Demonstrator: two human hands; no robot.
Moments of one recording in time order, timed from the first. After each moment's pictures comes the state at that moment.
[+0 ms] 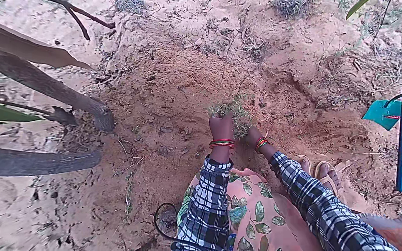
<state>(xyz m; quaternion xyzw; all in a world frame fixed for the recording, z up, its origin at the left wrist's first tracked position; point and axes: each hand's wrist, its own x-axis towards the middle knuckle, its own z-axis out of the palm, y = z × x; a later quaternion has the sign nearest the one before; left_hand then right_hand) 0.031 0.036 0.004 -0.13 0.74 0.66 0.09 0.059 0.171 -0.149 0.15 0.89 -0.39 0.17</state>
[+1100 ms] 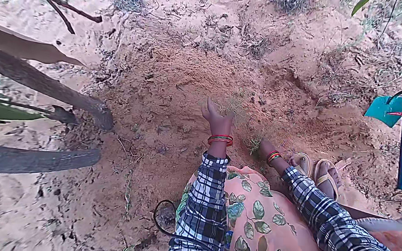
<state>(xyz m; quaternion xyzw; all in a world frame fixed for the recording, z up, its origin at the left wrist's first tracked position) 0.014 0.039 -0.009 -0.10 0.79 0.59 0.08 0.121 0.195 -0.161 0.21 0.89 -0.27 0.31</state>
